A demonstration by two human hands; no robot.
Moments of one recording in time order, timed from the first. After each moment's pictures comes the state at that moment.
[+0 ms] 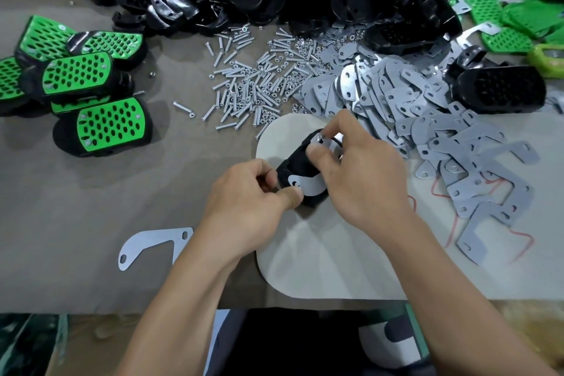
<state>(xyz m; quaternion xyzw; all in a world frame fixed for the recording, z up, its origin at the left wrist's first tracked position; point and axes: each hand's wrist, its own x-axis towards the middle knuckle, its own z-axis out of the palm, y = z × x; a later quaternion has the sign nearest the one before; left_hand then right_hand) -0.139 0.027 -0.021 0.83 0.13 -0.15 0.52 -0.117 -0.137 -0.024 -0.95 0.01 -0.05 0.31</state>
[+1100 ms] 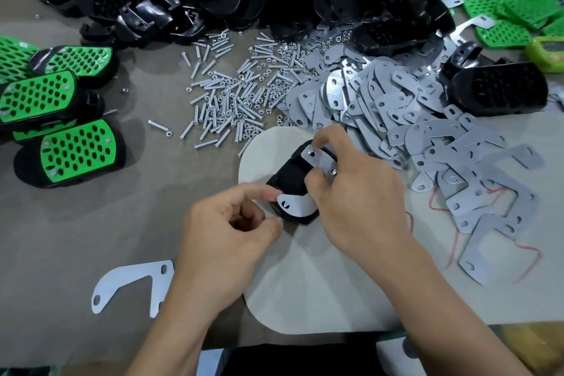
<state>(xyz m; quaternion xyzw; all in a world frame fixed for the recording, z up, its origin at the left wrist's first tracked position) -0.152 0.033 -0.028 0.81 0.05 -0.06 0.58 -0.120 -0.140 -0.024 -0.96 0.02 -0.03 0.29</state>
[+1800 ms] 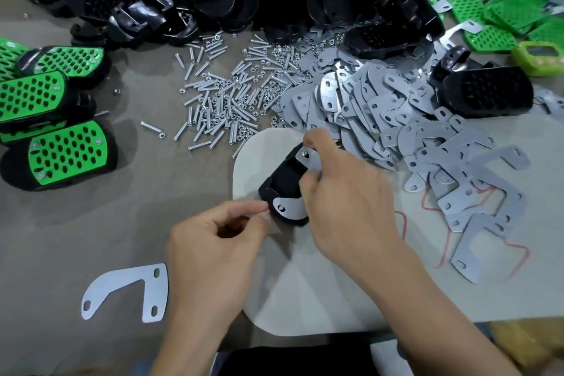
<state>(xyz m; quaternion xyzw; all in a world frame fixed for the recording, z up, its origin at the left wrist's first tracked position) -0.168 0.021 -0.032 0.79 0.18 0.02 0.59 -0.121 -0.131 -0.020 -0.97 0.02 -0.04 0.24</state>
